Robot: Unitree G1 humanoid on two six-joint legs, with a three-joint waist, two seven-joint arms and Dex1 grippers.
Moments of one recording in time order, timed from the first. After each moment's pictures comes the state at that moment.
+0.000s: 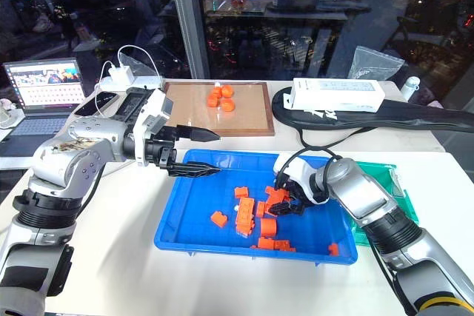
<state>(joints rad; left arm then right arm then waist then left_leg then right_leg) -0.75 0.68 -0.10 -0.13 -0.55 0.72 -1.21 -0.66 -0.81 0.46 -0.10 0.20 0.90 1.00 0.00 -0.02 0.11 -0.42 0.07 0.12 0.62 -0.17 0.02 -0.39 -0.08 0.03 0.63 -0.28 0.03</state>
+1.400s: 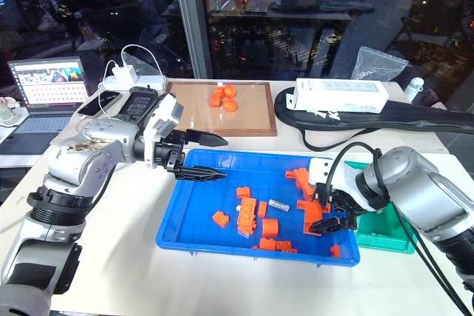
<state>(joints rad) -0.78 0.64 -0.15 -0.07 -0.53 0.68 -1.27 -0.55 -1.16 0.35 -0.38 0.25 0.87 1.28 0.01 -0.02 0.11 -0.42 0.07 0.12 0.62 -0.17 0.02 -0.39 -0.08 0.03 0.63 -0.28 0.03</state>
